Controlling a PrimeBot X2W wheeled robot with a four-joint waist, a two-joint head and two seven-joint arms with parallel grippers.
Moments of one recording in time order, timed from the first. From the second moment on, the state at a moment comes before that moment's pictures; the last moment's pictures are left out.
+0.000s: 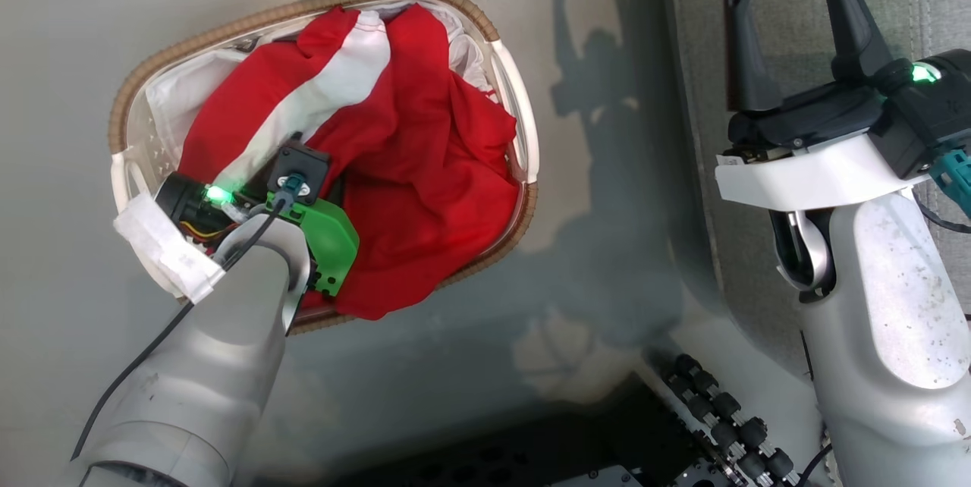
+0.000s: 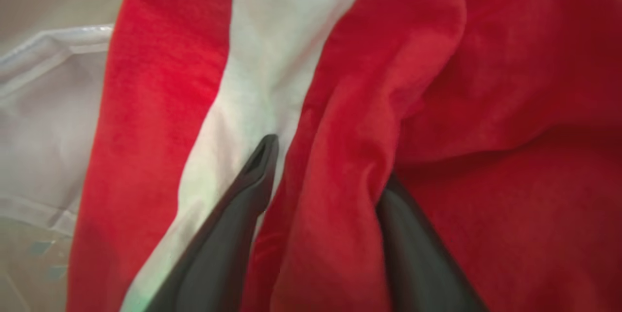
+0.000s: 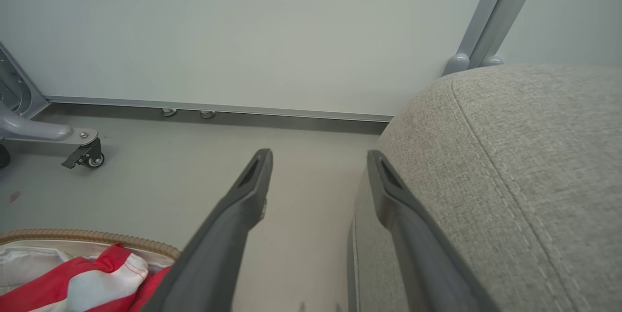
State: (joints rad) left arm -0.90 0.10 -0.65 1.19 -0.24 -0.04 -0.26; right arm -0.57 -0.05 0.07 0.00 0.09 0.13 -0.26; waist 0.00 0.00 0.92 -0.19
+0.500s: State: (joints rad) left arm -0.70 0.11 -0.57 1.06 -0.30 -0.04 -0.26; right arm -0.54 -0.05 0.14 0.11 0.09 0.13 -0.26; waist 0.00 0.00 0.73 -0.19
